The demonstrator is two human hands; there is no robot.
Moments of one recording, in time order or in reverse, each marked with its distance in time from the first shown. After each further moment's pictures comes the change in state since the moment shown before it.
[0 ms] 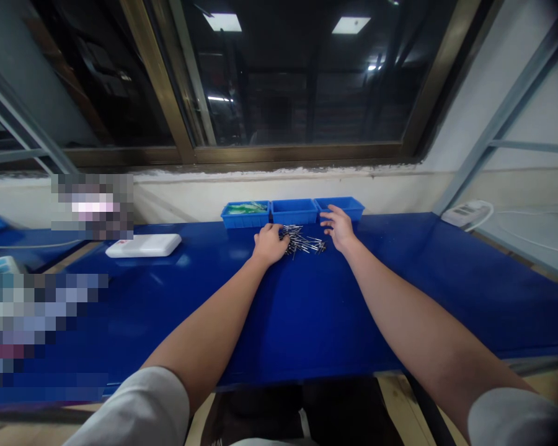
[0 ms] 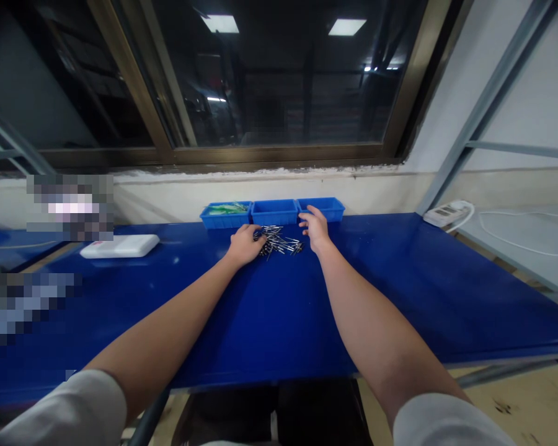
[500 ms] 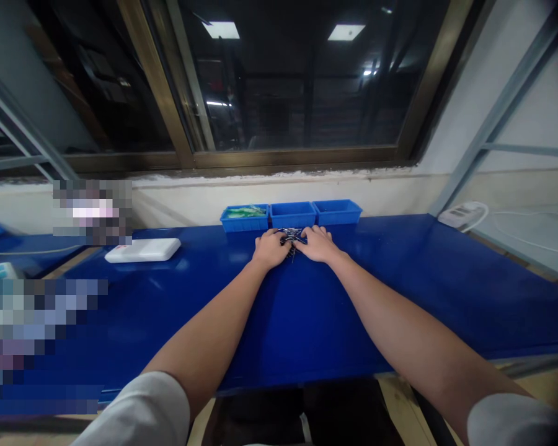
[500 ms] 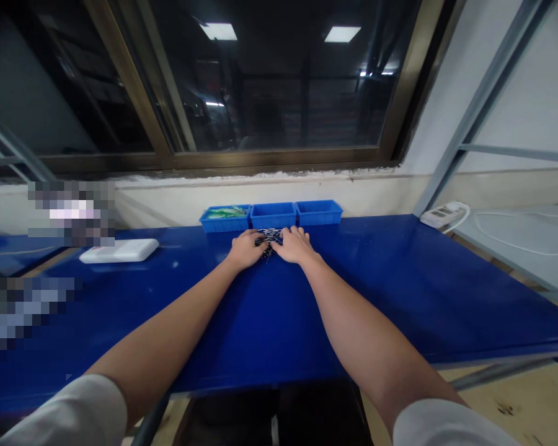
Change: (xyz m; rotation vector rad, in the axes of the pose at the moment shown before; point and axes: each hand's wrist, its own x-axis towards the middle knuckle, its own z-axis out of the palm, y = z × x) left_hand 0.000 -0.001 0.003 0.067 -0.062 0.075; right_hand -0.038 0.004 0.028 -1.312 -0.361 -0.324
